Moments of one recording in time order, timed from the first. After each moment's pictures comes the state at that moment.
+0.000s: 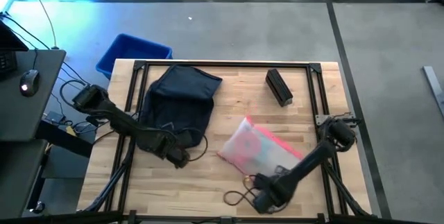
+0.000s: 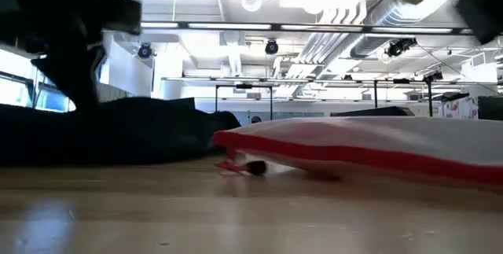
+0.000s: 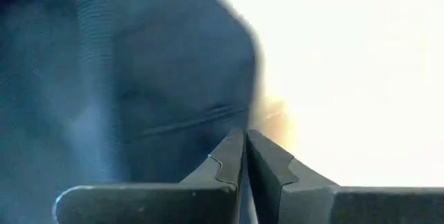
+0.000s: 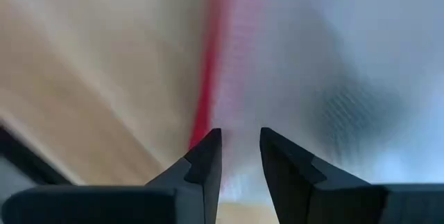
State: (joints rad) left arm -0.51 1.55 0.93 -0.75 -0.39 -0.82; right arm 0.75 2.05 1.47 -1.11 -0.09 1.29
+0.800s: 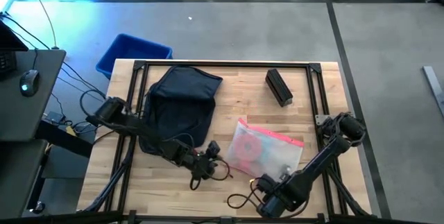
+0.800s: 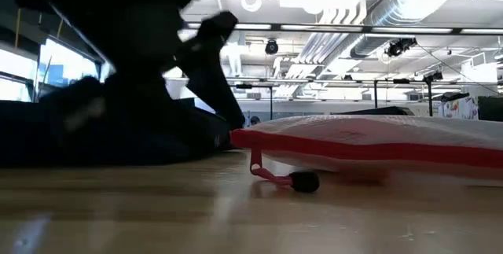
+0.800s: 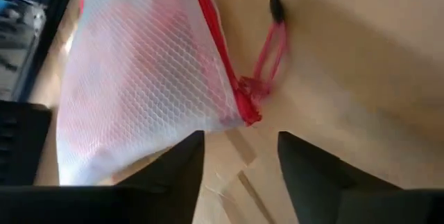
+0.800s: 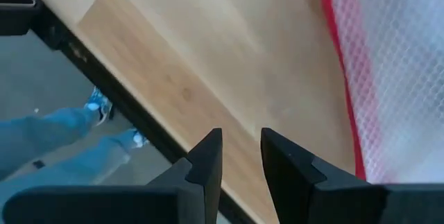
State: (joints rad) left arm -0.47 1.88 0.93 0.16 -0.43 0.62; right arm 0.79 1.95 1.50 -0.92 -0.02 1.52
